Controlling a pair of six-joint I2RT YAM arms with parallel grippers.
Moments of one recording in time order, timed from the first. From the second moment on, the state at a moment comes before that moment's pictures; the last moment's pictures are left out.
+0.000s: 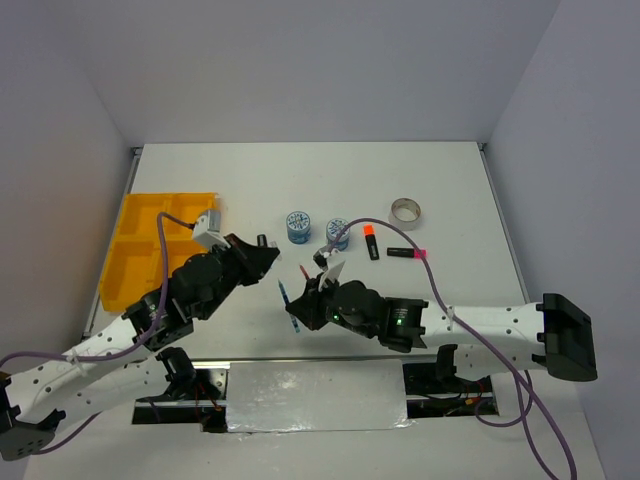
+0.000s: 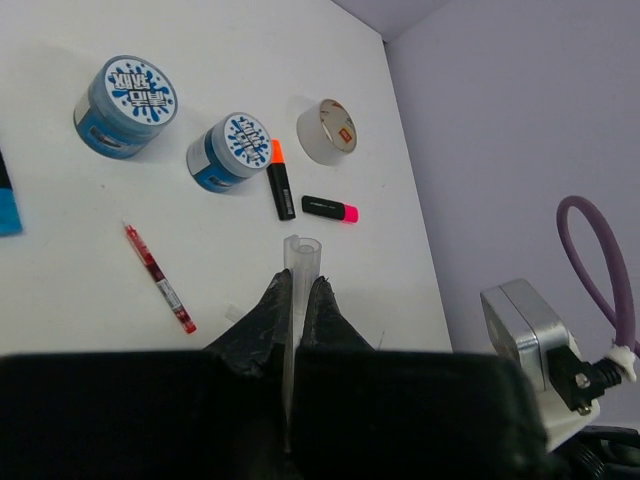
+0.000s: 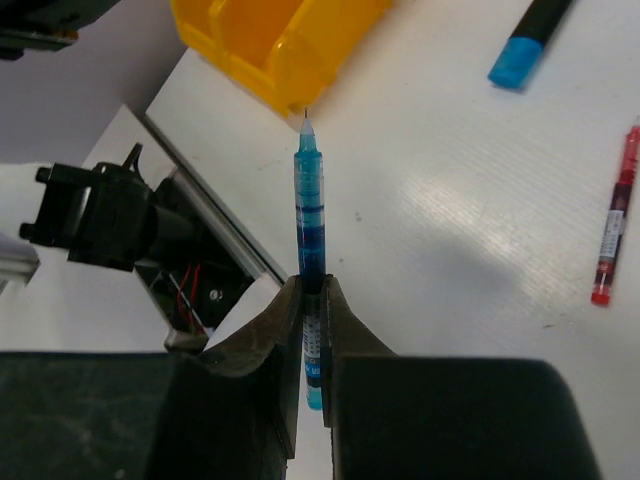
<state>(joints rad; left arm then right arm) -0.92 0.72 0.71 -0.22 -0.44 -0.96 1.30 1.13 0.66 0.14 0.29 0.67</state>
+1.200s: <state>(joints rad) -0.92 0.77 0.70 -0.14 -0.37 -0.92 1.30 1.07 0.67 0.09 0.43 0.66</state>
